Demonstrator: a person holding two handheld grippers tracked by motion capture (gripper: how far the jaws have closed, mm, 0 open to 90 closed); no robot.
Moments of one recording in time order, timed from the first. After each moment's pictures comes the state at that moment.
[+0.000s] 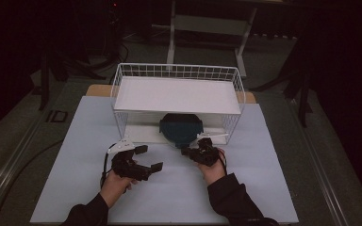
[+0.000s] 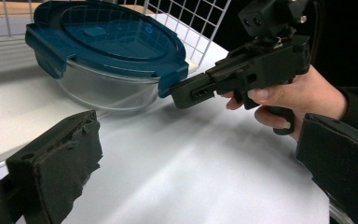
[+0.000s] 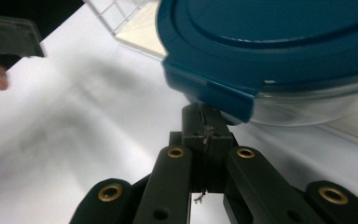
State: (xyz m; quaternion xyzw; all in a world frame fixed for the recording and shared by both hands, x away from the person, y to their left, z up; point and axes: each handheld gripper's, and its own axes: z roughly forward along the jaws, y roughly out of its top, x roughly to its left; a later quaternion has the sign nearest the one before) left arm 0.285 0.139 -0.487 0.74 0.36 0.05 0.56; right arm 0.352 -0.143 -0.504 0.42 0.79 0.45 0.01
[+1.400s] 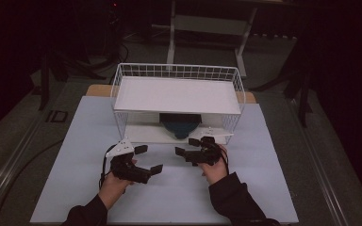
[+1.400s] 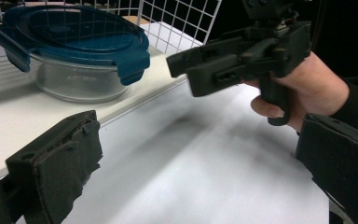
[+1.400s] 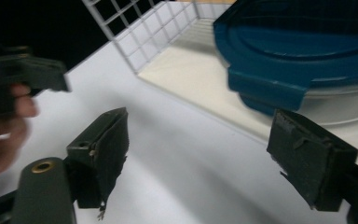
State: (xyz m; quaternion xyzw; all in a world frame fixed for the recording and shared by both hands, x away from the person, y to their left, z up) left arm 0.275 0.139 -0.479 0.75 0.33 0.07 0.57; right arm 0.345 -0.146 -0.486 0.38 0.77 0.51 0.03
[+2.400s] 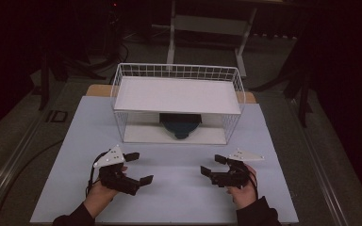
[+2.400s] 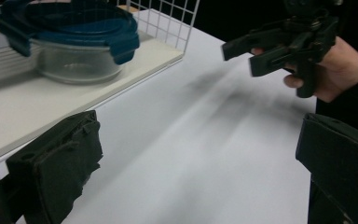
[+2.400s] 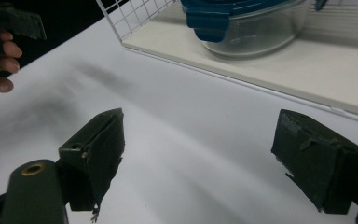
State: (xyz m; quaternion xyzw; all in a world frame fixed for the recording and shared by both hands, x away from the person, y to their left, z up) left arm 0.250 0.164 -0.479 0.77 0.31 0.08 0.55; right arm 0.283 -0.225 -0.494 0.39 0.76 0.51 0.08
